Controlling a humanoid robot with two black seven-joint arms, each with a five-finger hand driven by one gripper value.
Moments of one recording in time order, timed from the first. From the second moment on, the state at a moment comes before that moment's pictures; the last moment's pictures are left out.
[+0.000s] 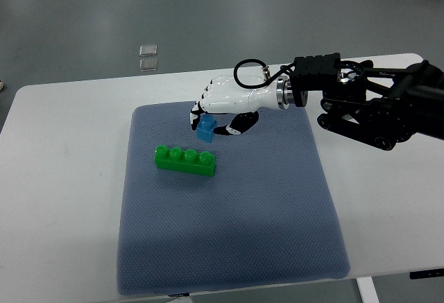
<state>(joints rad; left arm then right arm) 0.00 0.00 -0.10 -0.15 0.08 0.00 0.02 1.23 -0.26 0.03 0.98 -1.72 -0.03 0.51</state>
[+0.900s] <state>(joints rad) 0.00 0.00 -0.10 -0.15 0.08 0.00 0.02 1.26 -0.07 -0.04 0.84 -1.73 -0.03 0.50</state>
